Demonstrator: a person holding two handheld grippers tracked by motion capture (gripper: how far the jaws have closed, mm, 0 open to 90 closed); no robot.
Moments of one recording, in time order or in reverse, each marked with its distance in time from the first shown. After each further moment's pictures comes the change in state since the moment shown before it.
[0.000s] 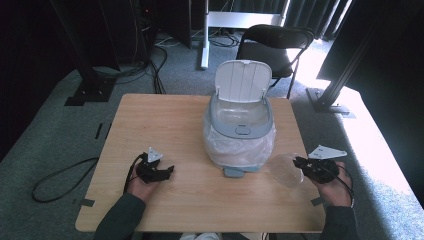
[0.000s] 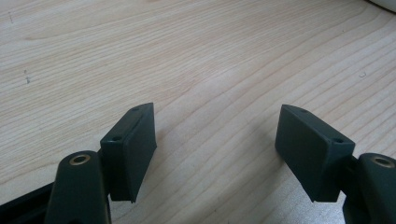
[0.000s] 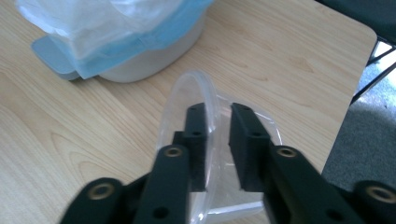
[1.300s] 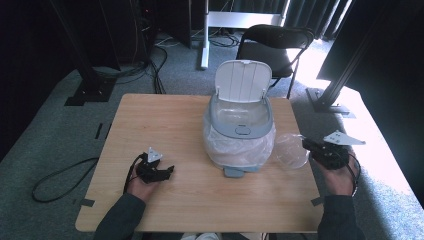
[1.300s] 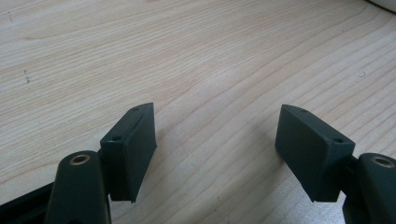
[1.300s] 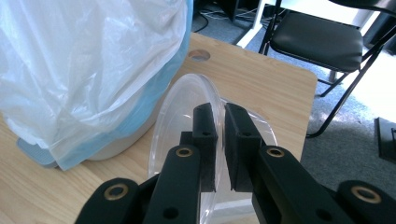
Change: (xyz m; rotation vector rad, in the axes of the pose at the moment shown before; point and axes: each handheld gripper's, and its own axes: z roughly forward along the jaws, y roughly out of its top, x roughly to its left) left arm 0.000 0.000 0.000 -0.002 -0.001 -0.002; right arm -0.026 0.029 -0.022 -0.199 -0.087 0.171
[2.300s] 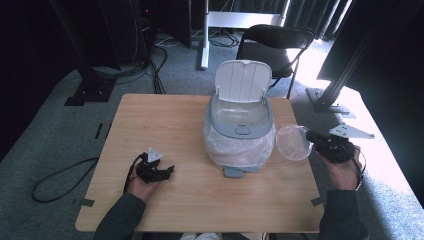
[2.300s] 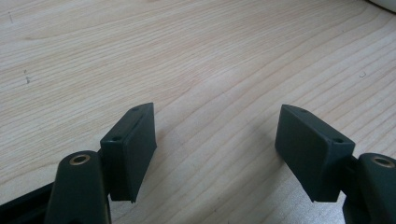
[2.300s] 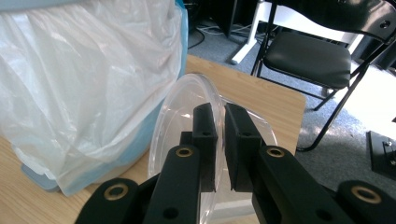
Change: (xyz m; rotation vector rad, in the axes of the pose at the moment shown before) left arm 0.000 0.000 0.000 0.001 0.000 0.000; right arm -0.003 0.025 -0.013 -0.052 -0.009 -0.002
